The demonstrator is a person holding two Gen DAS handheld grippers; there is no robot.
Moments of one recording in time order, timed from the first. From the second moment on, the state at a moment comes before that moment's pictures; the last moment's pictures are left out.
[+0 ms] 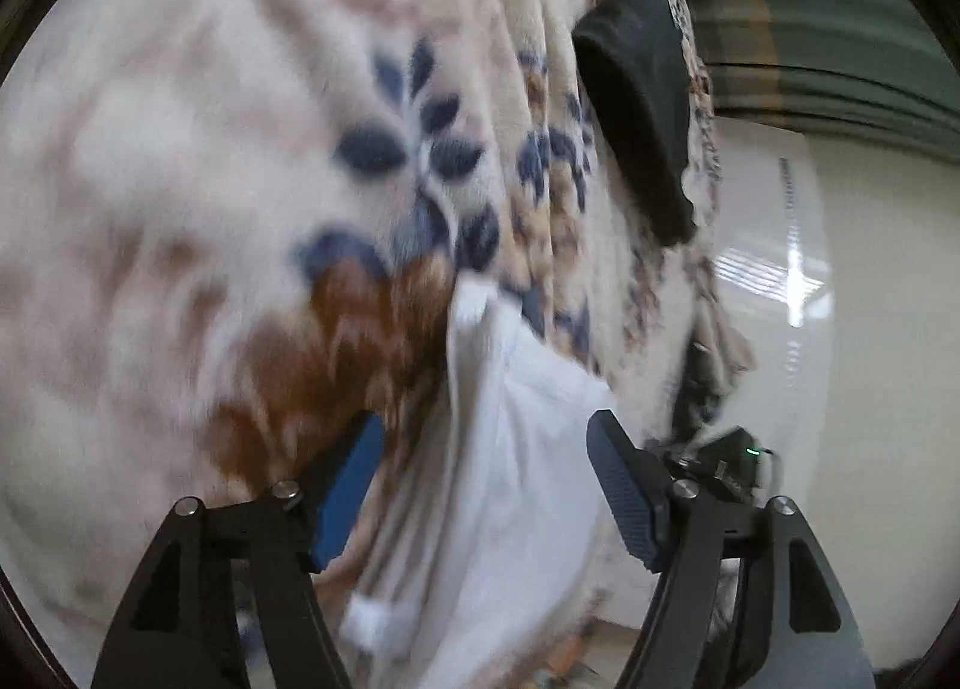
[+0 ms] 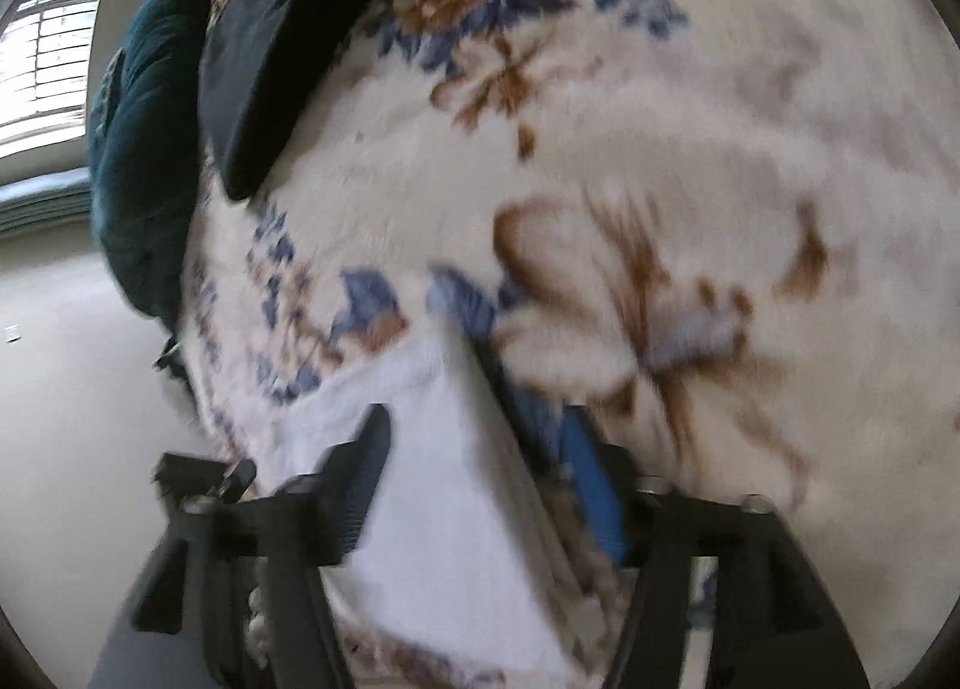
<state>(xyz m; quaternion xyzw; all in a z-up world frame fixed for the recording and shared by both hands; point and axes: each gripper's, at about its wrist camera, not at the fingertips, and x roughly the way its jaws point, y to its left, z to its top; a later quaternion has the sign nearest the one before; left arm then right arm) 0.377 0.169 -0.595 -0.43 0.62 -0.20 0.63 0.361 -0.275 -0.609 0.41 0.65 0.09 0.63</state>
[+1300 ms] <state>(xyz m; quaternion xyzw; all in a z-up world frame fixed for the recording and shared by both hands) 0.562 0.052 -0.483 -0.34 0.56 -0.27 0.71 0.531 -0.252 -0.519 0.36 0.60 0.24 0.67</state>
